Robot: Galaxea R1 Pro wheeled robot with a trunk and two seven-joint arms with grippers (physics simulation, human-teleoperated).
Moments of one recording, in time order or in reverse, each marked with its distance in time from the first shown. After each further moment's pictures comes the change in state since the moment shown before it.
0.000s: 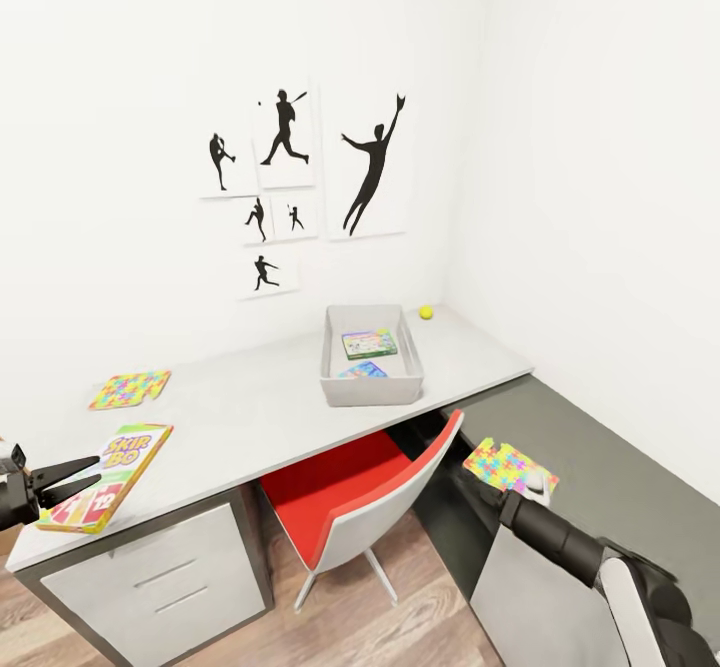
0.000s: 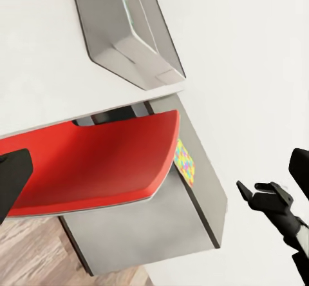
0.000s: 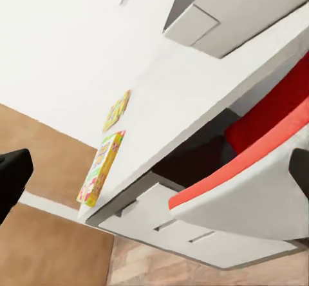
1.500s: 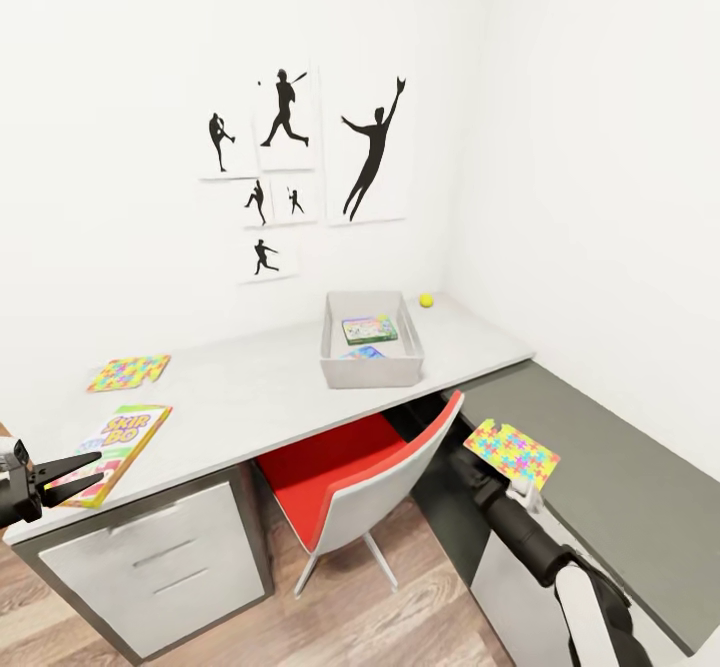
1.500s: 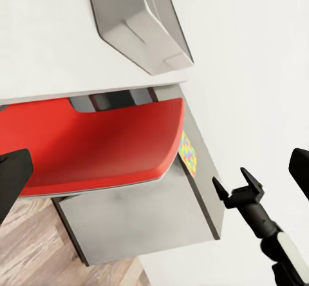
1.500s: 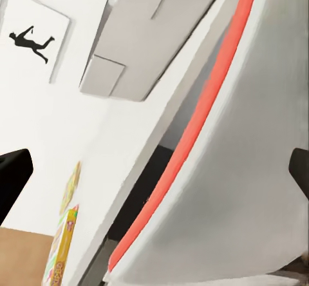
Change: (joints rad) left arm 0.000 -0.001 -0.011 -0.023 0.006 0.062 0.000; right arm 0.003 0.162 -0.005 0.049 -0.221 -0.207 -0.423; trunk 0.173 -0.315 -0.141
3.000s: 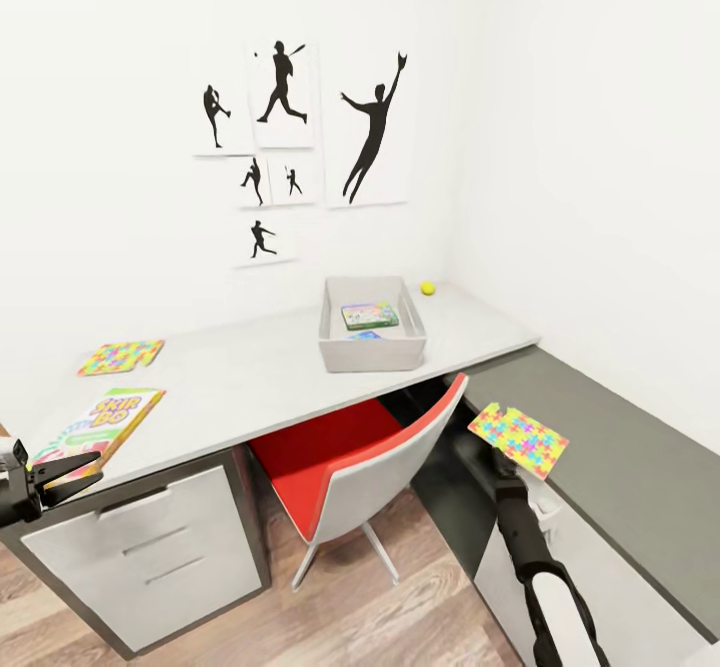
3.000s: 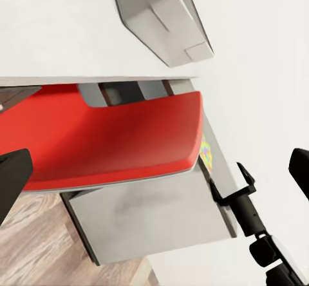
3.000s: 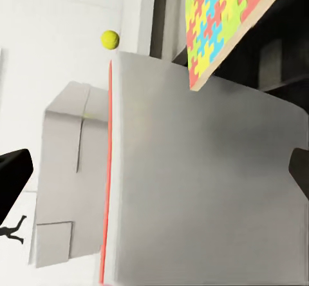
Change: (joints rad) left arm 0.000 0.000 0.003 0.000 0.000 0.000 0.000; right arm -0.007 0.048 0.065 0.113 -0.465 -0.518 -0.264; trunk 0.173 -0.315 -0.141
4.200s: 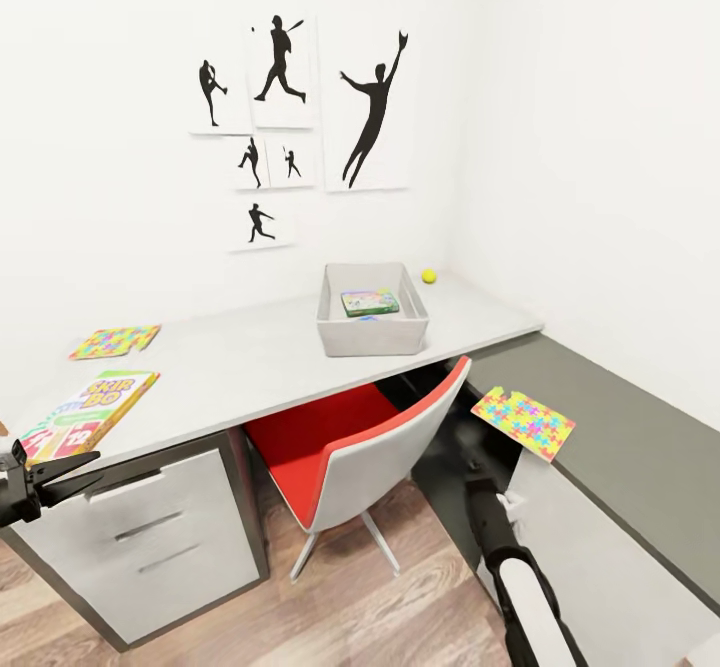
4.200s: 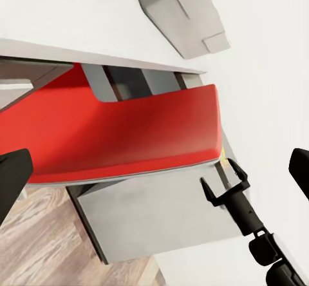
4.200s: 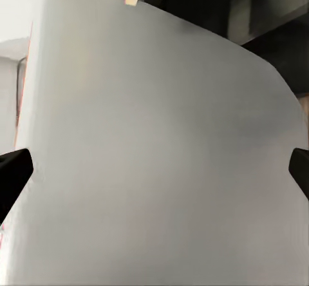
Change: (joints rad) left arm 0.000 0.000 0.004 0.000 0.002 0.000 0.000; right arm -0.019 -0.002 0.167 0.008 -0.019 -0.068 -0.138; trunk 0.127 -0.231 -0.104
